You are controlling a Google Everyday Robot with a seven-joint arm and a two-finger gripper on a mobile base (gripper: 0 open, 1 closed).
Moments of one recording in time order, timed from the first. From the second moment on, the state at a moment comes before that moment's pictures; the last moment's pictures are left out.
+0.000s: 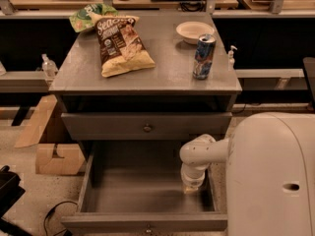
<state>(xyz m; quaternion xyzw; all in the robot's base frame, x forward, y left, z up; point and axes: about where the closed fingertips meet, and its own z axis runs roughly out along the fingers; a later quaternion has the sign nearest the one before) 0.520 -0.140 0.377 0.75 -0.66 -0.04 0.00</state>
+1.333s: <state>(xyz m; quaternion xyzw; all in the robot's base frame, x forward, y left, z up) 0.403 -0.171 0.380 0.69 -0.72 -0.08 0.04</state>
